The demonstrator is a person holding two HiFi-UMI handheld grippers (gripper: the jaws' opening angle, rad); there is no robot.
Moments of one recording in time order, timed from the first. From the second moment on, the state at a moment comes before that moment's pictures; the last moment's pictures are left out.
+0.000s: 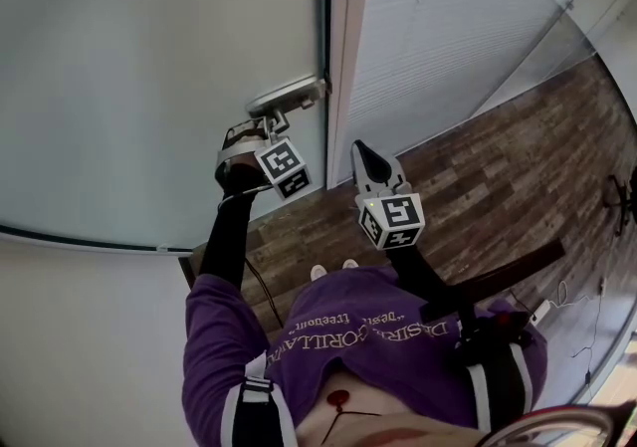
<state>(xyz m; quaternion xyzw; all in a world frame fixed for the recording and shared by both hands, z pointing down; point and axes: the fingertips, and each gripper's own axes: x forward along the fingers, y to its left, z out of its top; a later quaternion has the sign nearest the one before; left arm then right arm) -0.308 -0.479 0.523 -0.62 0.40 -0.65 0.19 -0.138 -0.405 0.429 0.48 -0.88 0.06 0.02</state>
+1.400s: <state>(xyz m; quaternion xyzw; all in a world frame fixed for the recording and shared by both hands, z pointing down) -0.307 -0.400 0.441 -0.60 0.61 -0.44 0.26 -0.163 -0.401 0.426 0.45 -0.89 0.05 0.02</state>
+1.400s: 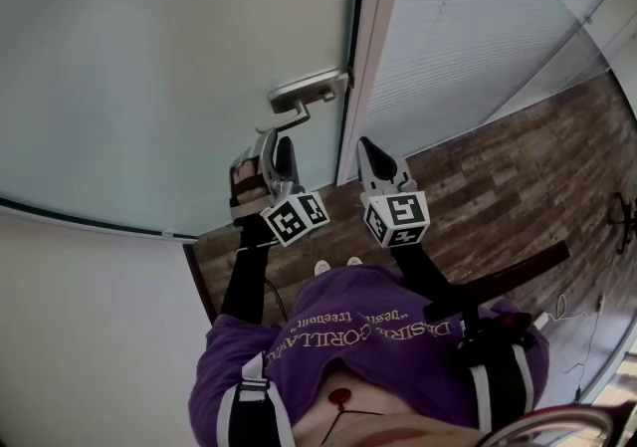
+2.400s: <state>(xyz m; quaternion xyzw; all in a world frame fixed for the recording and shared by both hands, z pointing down) -0.327 -0.347 0.448 -0.62 0.78 -0.02 -0.07 -0.183 -0.395 0.415 0.42 -0.91 0.04 0.02</state>
